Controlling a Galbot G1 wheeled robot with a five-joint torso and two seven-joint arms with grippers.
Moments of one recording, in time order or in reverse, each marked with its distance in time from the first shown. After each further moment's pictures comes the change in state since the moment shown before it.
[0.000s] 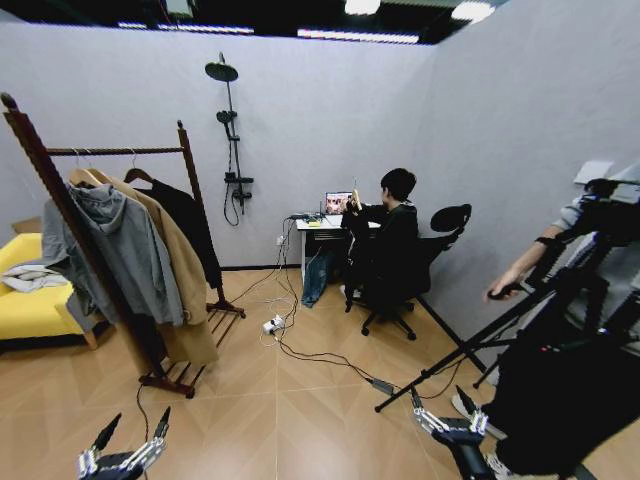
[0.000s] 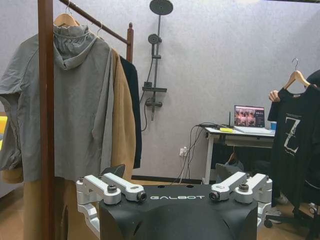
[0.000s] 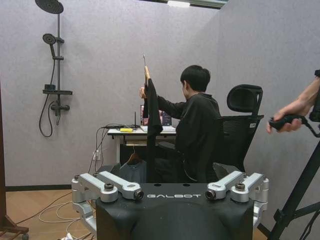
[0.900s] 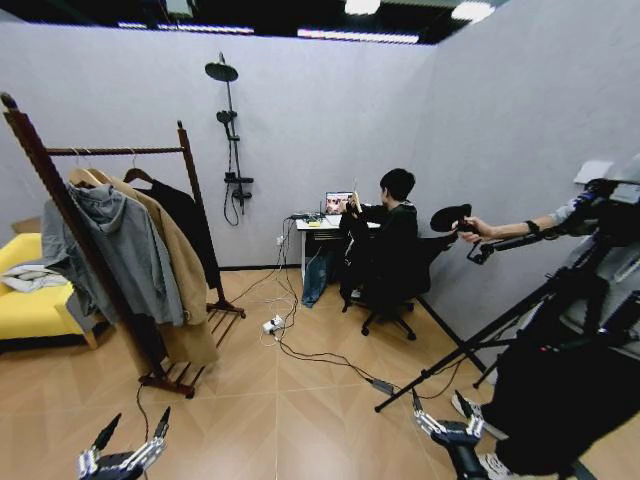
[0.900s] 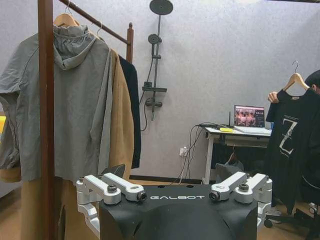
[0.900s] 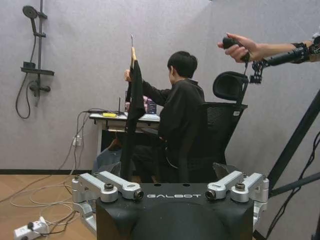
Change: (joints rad) left arm 0.000 0.000 0.000 0.000 0.000 0.000 0.000; right arm 0.146 0.021 0.003 -0.260 -0.077 0.069 0.017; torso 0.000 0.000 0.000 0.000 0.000
